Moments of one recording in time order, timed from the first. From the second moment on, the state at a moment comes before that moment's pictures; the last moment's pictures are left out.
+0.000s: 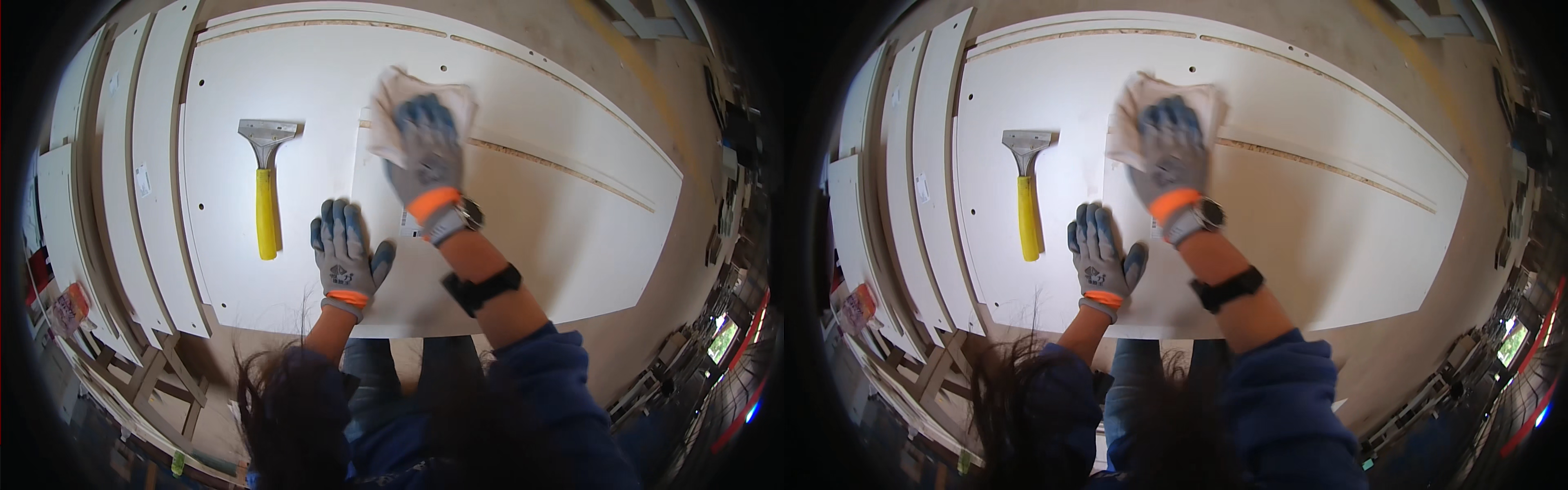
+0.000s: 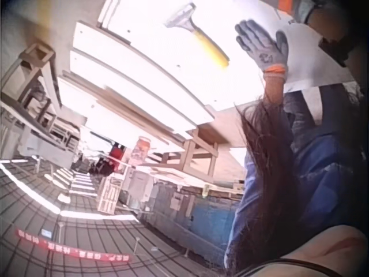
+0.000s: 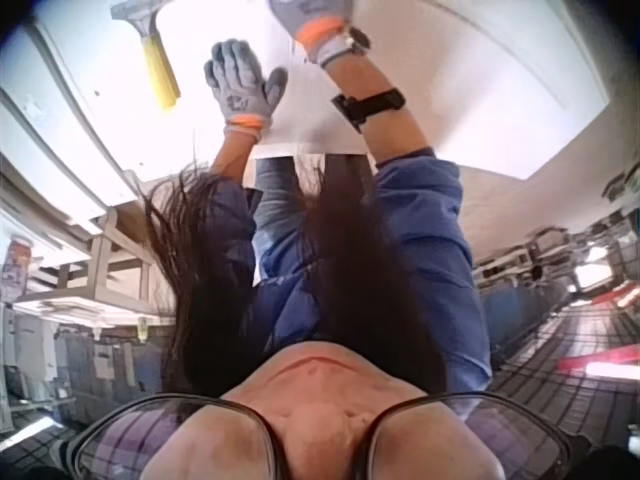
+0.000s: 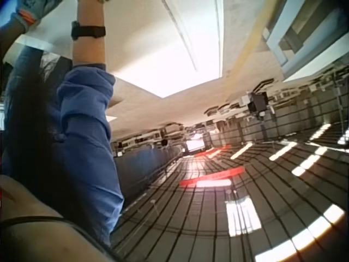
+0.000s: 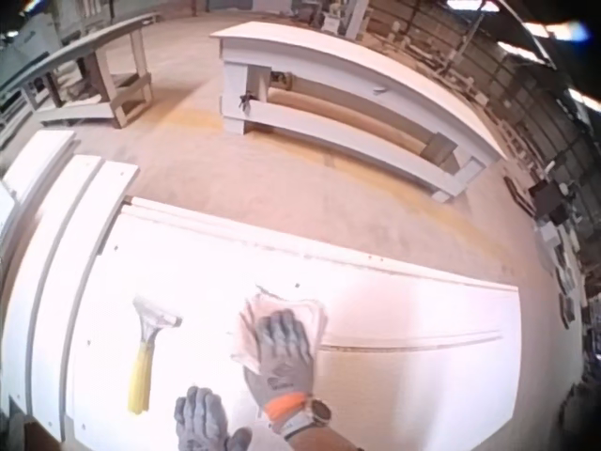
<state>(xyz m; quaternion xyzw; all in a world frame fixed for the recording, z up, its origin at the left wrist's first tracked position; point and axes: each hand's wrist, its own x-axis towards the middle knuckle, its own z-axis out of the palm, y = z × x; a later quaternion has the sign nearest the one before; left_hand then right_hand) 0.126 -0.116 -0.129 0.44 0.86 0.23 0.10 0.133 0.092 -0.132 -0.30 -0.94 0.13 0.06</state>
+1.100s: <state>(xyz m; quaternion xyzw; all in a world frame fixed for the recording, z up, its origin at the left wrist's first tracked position) 0.121 -0.125 -0.114 0.41 0.86 0.24 0.19 0.175 0.046 -0.118 -0.06 -0.99 0.14 -0.08</state>
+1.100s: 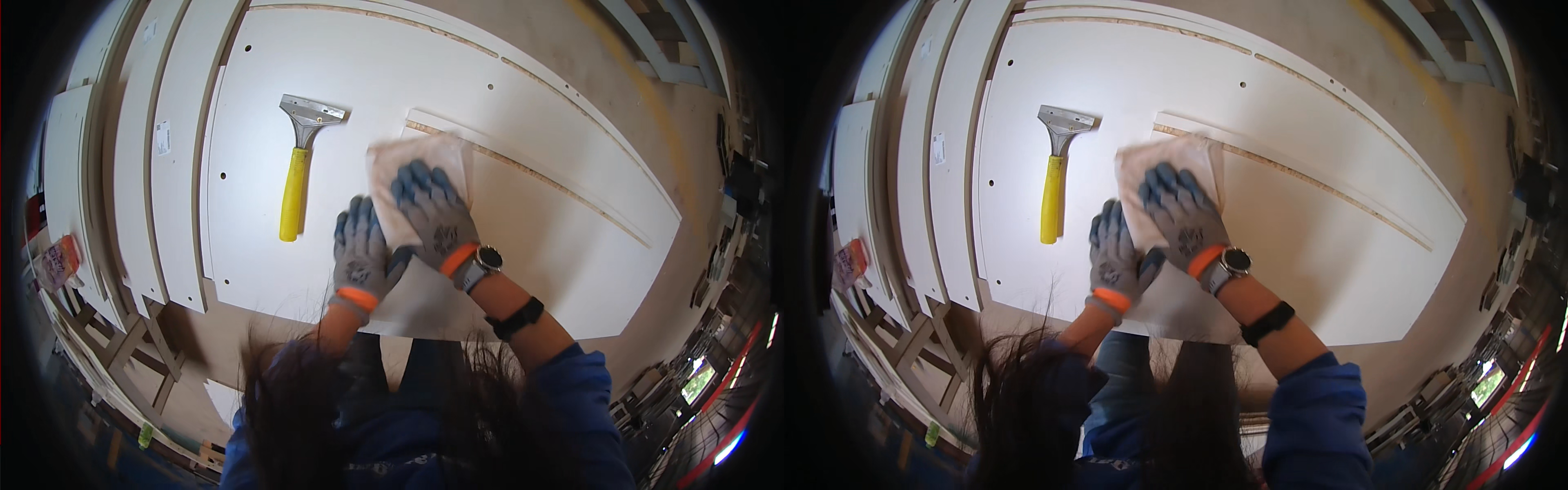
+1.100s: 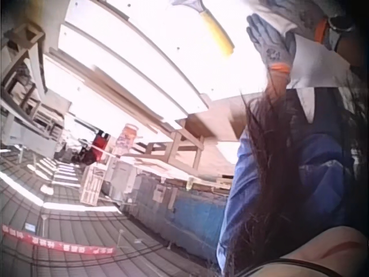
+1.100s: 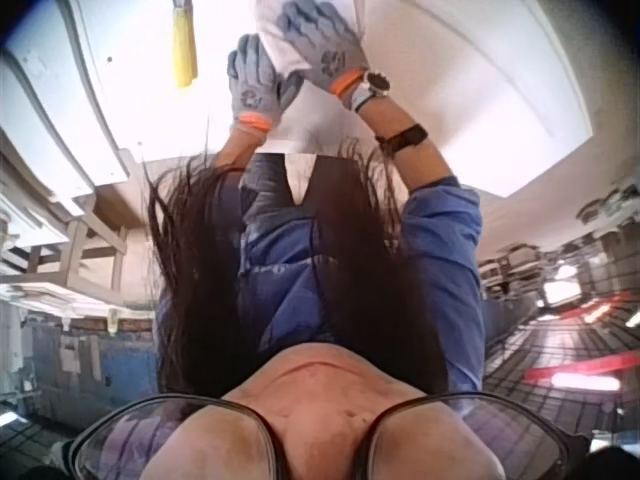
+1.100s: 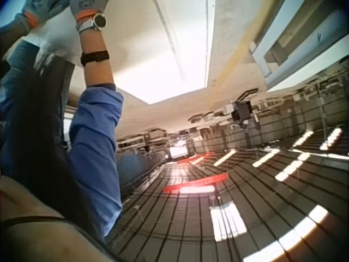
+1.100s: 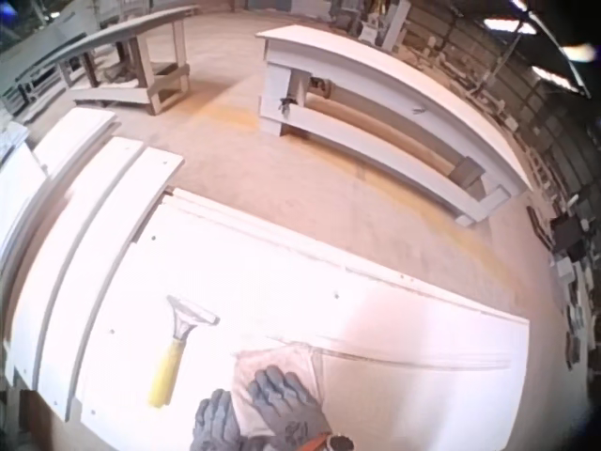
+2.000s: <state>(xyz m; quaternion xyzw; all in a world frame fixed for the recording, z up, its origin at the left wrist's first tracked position) 0.318 -0.236 -0.163 0.01 0.94 0.27 0.23 0.261 -0.086 -0.135 0.24 -0.90 0.35 -0.05</state>
